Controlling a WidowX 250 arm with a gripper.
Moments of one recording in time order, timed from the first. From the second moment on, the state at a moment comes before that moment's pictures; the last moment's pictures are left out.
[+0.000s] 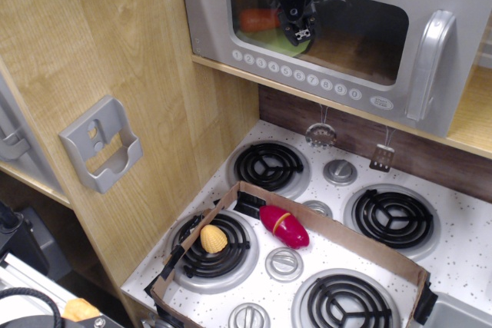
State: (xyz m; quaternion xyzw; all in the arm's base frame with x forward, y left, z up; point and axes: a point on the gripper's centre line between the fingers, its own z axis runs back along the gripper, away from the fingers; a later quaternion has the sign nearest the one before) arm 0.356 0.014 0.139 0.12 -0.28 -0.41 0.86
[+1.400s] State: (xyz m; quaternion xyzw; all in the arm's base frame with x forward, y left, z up) arm 0.372 0.012 0.140 0.12 -0.29 -0.43 0.85
